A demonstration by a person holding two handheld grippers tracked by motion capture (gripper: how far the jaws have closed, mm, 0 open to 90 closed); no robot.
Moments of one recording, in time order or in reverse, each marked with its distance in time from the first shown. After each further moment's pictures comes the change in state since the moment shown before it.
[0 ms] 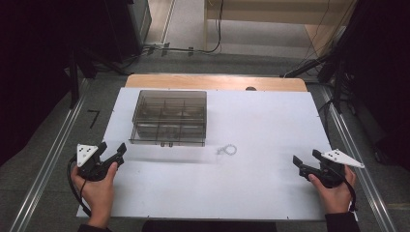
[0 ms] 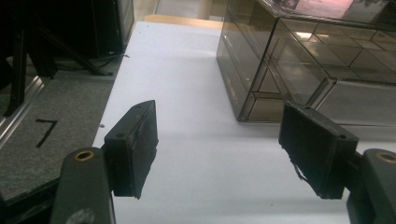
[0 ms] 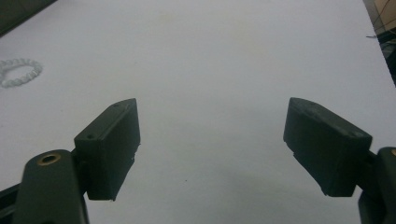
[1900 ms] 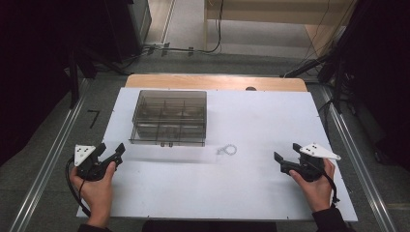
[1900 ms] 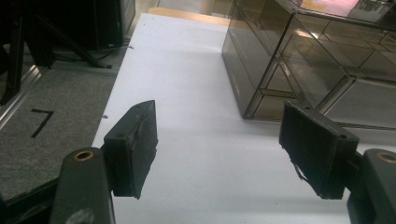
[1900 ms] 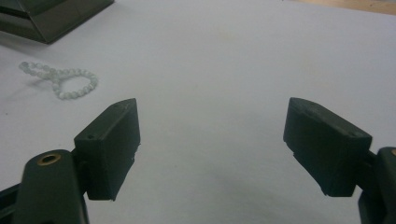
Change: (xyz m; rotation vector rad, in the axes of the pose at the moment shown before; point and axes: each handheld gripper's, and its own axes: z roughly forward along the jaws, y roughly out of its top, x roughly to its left) left arm 0.006 -0.002 0.002 0.013 0.000 -0.048; right arm 0.044 0.019 0.024 -0.009 0.084 -0.088
